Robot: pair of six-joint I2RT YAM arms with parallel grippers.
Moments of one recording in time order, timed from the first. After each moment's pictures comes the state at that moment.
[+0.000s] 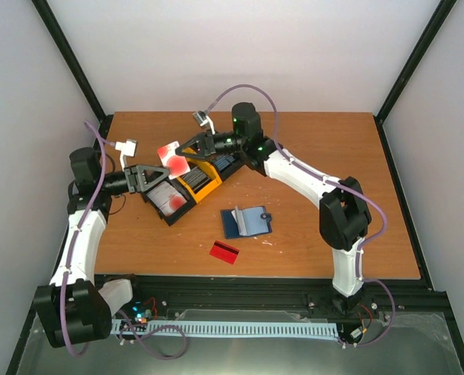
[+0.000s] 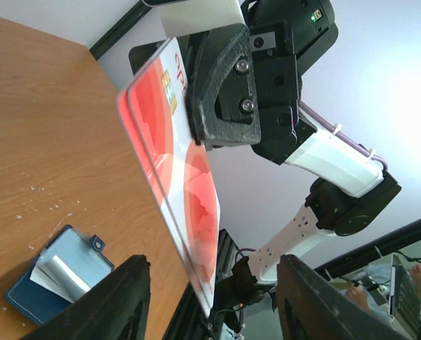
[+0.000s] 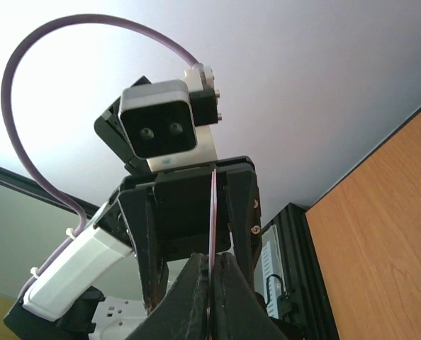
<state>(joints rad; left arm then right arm) 0.20 1.07 0.82 -0.10 1.47 -0.55 0.70 1.97 1.69 0.19 -1.10 0.97</state>
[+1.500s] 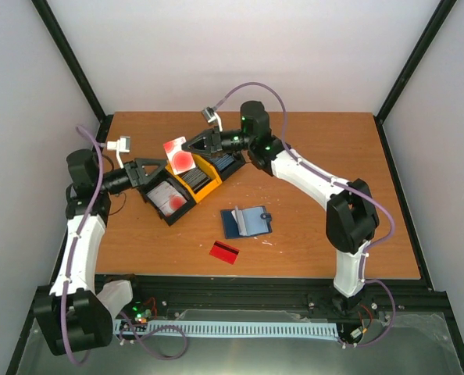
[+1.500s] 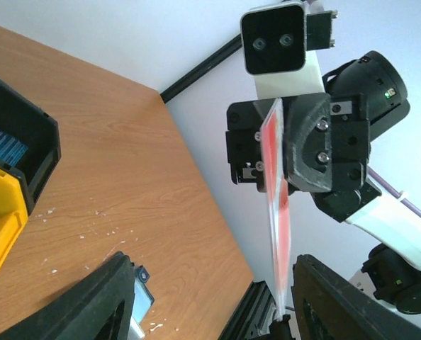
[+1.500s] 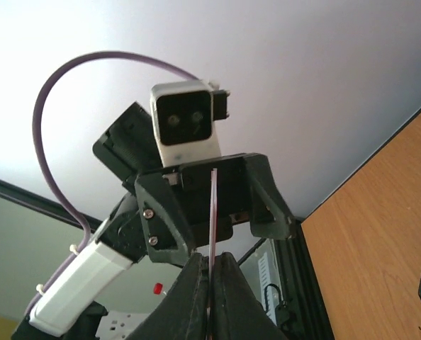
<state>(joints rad) 0.19 1.03 0.82 -0.11 1.22 -0.64 0.67 1.91 1.63 0.23 -1.08 1.00</state>
